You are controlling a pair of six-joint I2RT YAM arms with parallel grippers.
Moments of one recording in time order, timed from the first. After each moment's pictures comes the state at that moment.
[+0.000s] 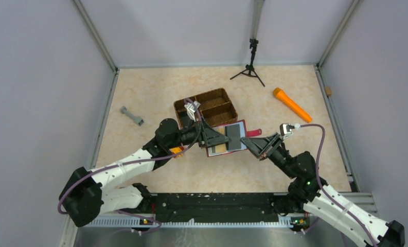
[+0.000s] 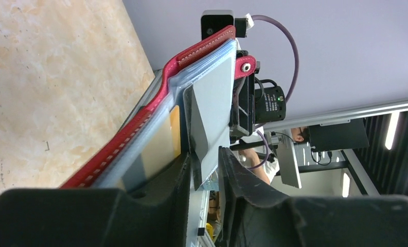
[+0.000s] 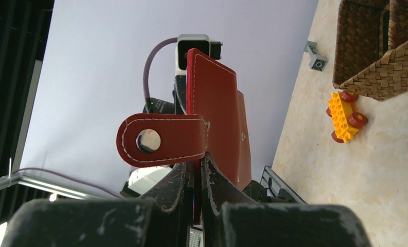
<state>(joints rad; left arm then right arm) -0.77 1.13 0.61 0.54 0.56 -1.28 0.78 0.37 0.19 0.40 -0.03 1.40</state>
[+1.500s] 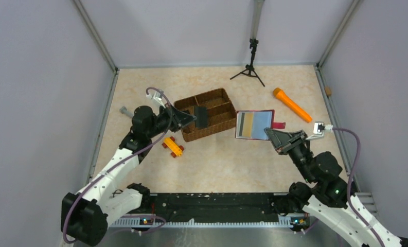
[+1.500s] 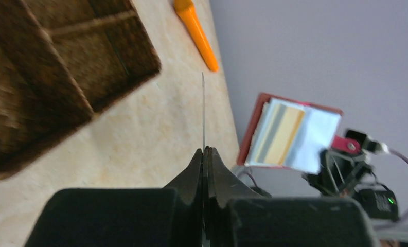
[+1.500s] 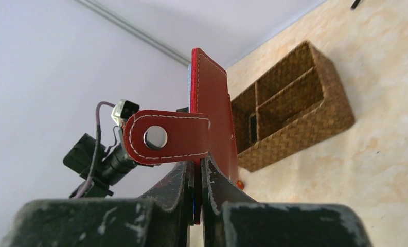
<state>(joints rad) -0.38 0.97 0.63 0.17 0.50 -1.04 0.78 0.18 0.47 -0.18 0.32 0.96</state>
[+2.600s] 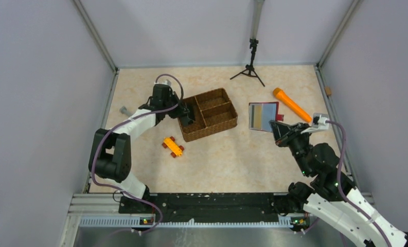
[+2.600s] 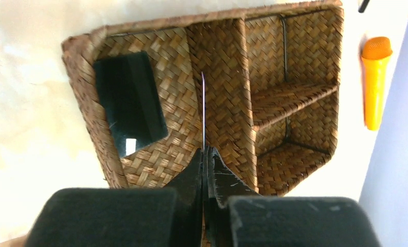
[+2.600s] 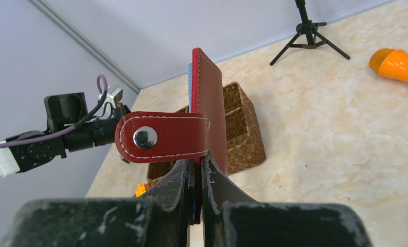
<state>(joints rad) -0.26 1.61 1.02 -0.11 0.25 -0.74 0.78 0.33 0.60 -0.21 0.48 0.56</state>
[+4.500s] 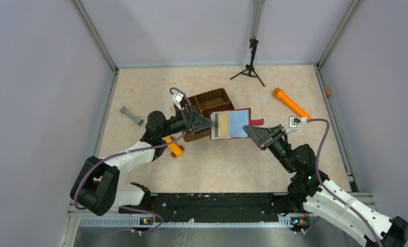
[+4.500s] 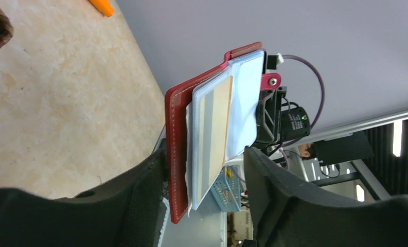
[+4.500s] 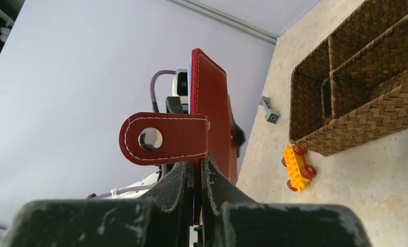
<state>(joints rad) -0.48 1.27 0.55 0.85 0.76 -1.29 0.78 0.47 0.32 0.33 0.16 1.20</state>
